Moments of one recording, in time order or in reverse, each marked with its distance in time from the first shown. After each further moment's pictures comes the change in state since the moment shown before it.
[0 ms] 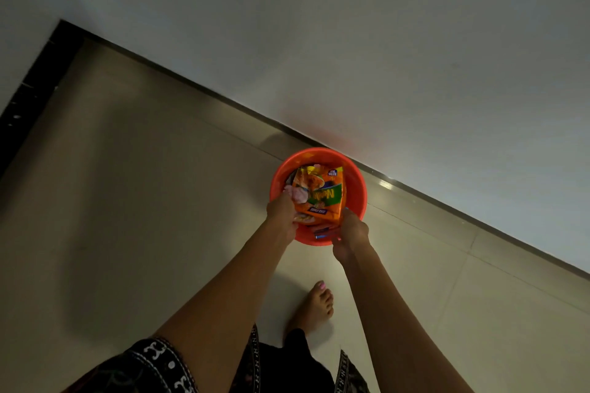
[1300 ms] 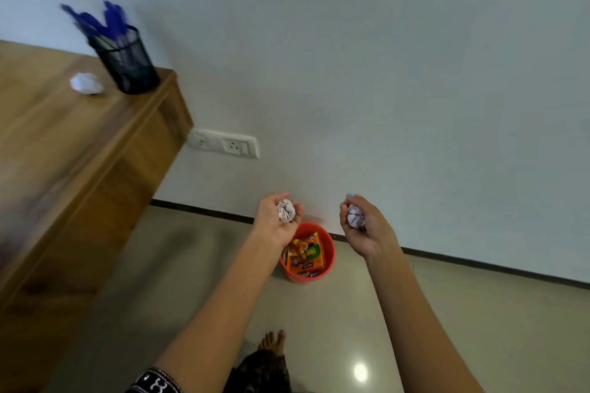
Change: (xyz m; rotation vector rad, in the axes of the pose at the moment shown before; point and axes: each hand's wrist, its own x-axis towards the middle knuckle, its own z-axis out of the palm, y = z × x) left_hand -0.383 0.059 -0.132 -0.284 -0.549 0.219; right_hand -0.409 -0.020 -0.087 0.726 -0.477 -0.361
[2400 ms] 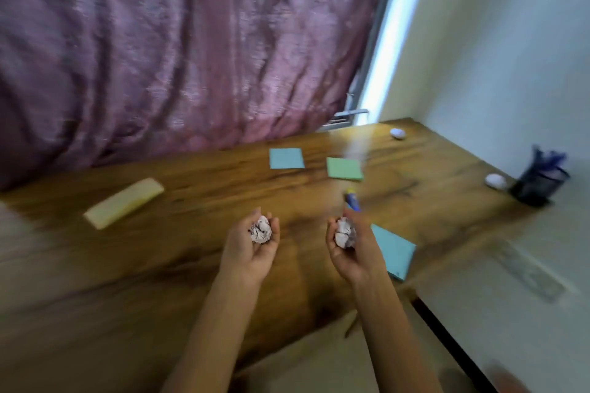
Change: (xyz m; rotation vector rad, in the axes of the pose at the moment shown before) left_hand -0.431 0.201 -0.475 -0.808 0.124 0.854; right_hand -0.378 0.475 0.174 -0.418 -0.687 0.566
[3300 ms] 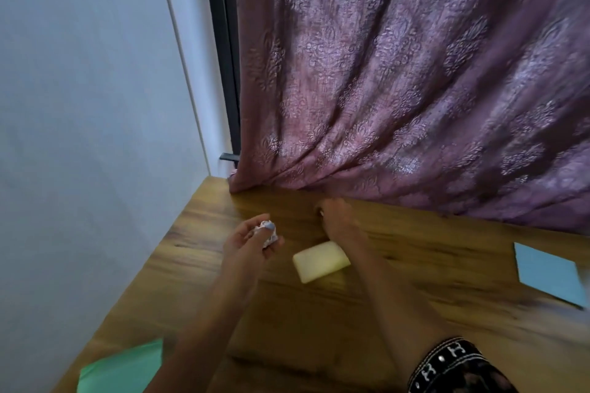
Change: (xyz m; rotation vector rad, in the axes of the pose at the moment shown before) left_hand 0.056 0.307 -0.133 0.322 0.332 0.703; right_hand 0.215 0.369 0.248 -2.371 -0.896 -0.778
